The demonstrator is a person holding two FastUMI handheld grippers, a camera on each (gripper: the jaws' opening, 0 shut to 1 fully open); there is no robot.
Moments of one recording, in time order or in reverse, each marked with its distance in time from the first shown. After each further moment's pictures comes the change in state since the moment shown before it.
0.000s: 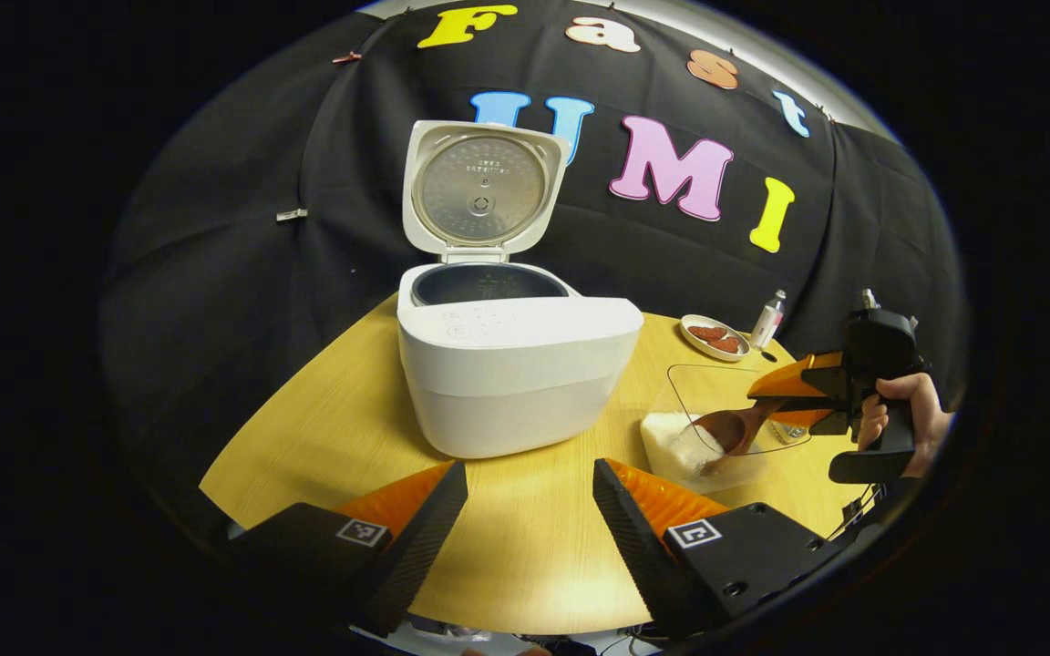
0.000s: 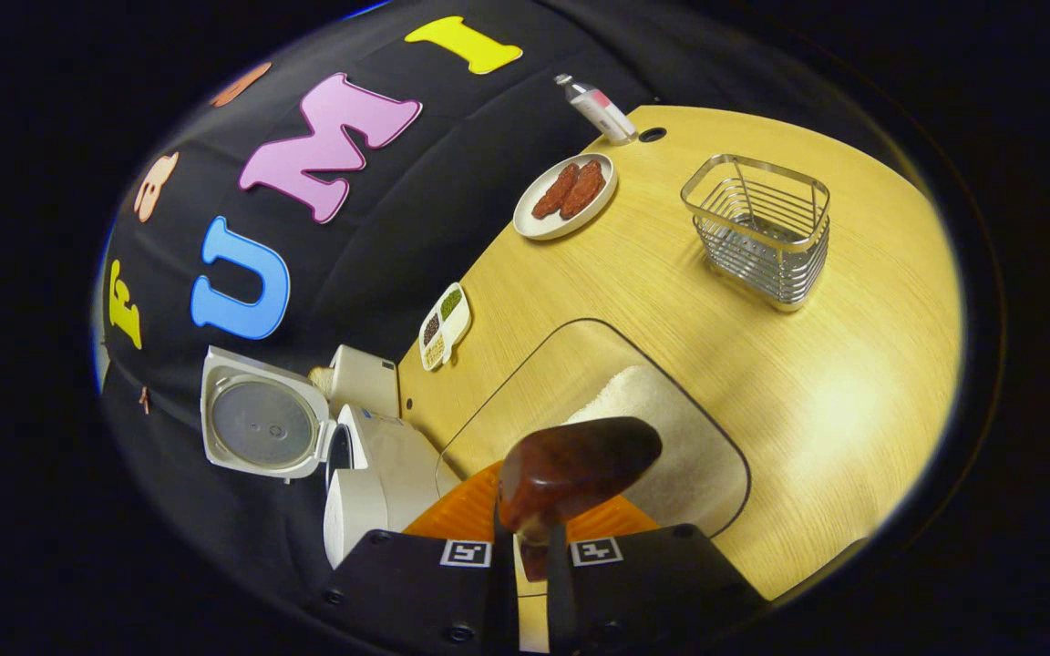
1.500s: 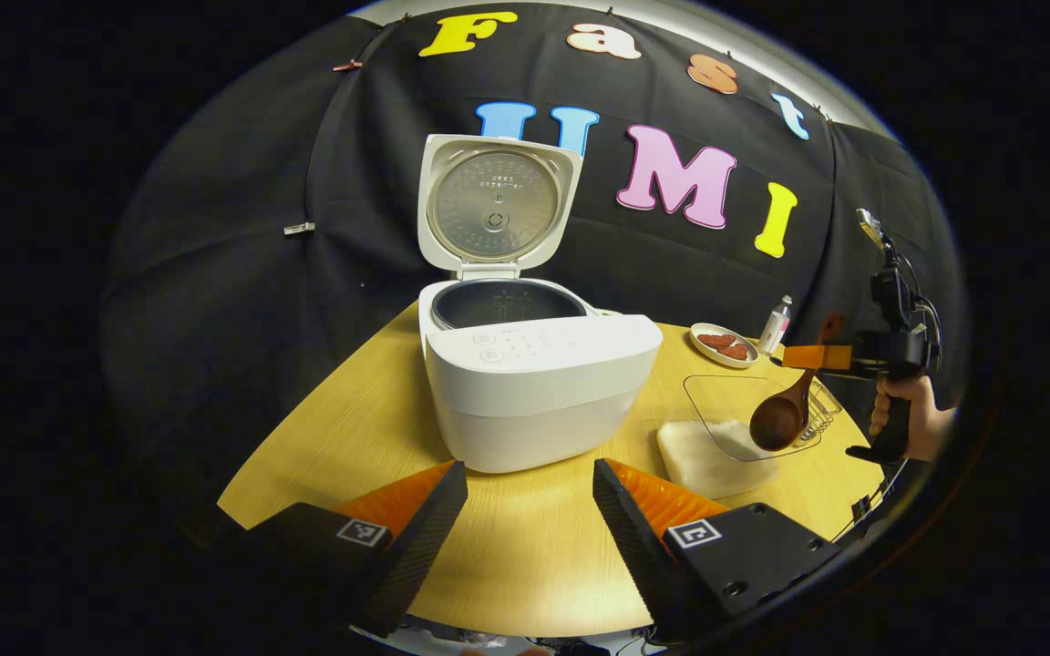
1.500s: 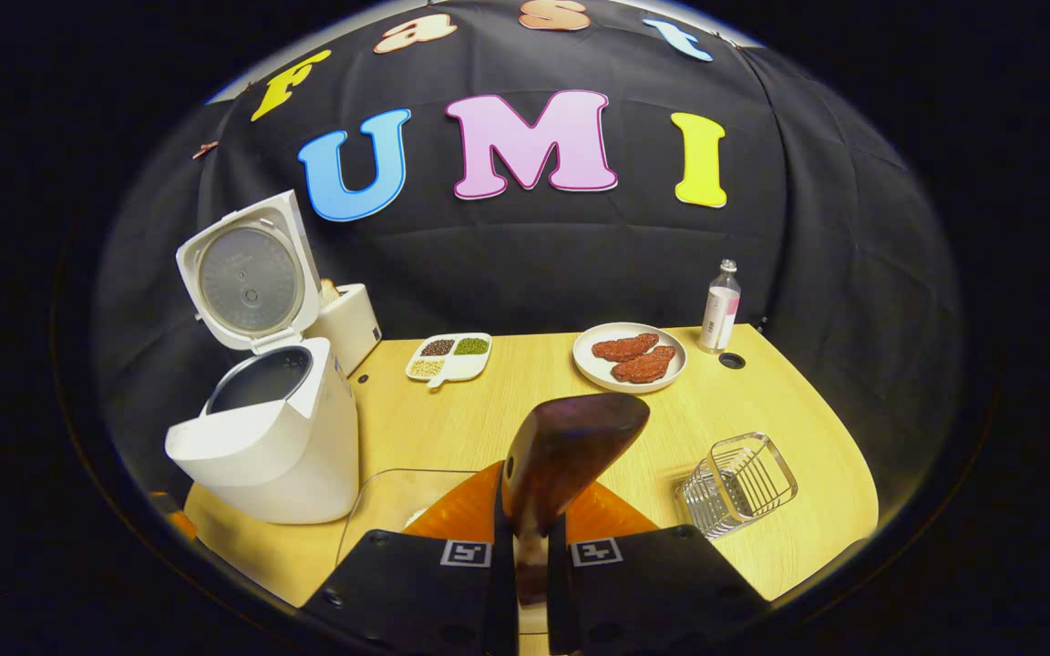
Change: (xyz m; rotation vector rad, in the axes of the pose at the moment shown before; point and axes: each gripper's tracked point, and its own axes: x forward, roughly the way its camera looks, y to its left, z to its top) left arm -0.002 0.026 0.014 0.020 -0.032 0.021; right arm -0.012 0.033 0.053 -0.852 -0.277 -0.047
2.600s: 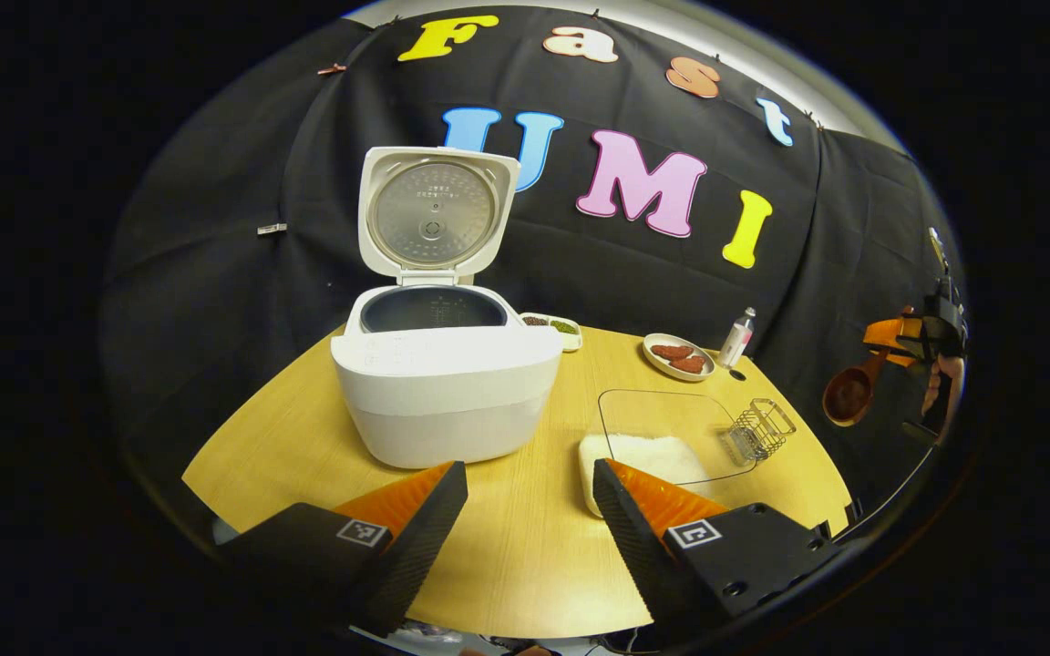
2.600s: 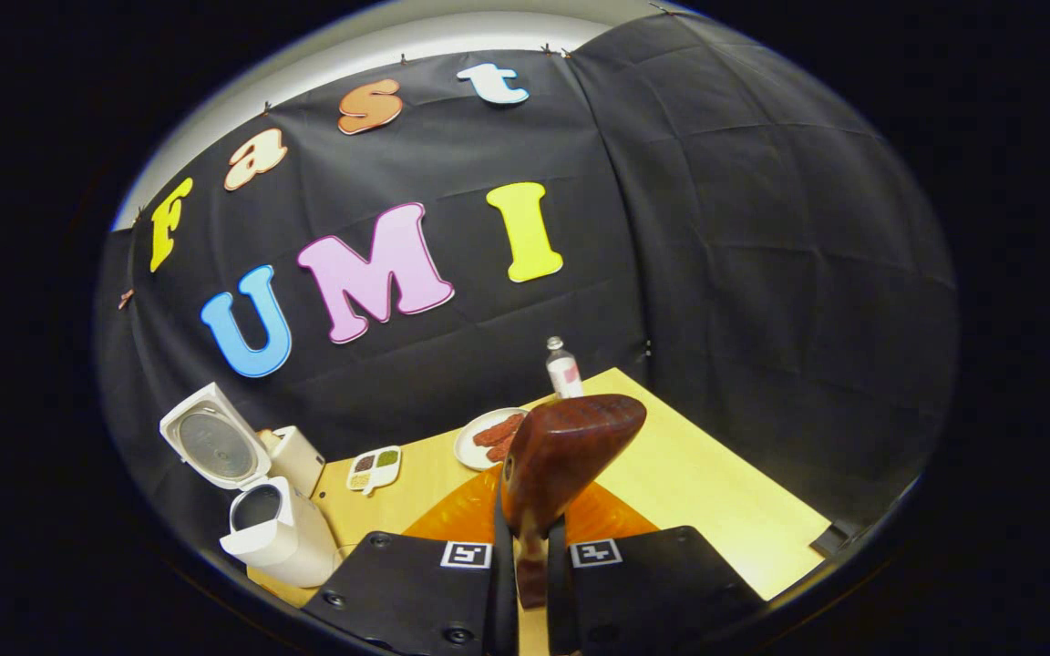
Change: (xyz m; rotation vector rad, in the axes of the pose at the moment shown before) left arm -0.010 -0.088 0.010 -0.036 -0.008 -0.063; right arm -0.127 -0.166 0.105 0.342 -0.213 -0.187
